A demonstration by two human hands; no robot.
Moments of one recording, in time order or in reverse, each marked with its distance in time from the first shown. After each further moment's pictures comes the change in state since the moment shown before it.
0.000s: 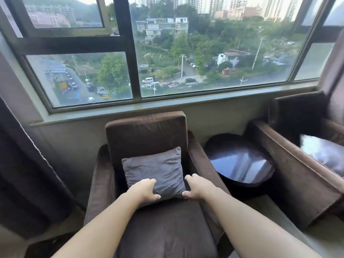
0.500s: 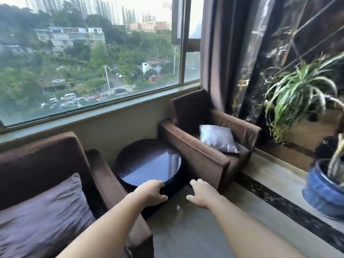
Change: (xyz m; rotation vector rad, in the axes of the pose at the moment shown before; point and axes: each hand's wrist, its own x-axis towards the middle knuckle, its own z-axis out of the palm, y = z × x) left_hand 0.067 0.468 0.062 0.108 -0.089 0.504; right_hand -0.227 0.397 -0.023 0.190 0.189 0.520
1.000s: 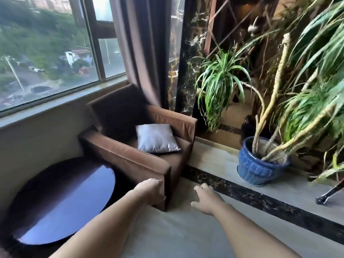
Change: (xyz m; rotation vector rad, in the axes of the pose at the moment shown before) left_hand 0.262 0.265 0.008 0.194 -0.130 0.374; right_hand 0.050 0.303 -0.066 0.164 0.020 0.450
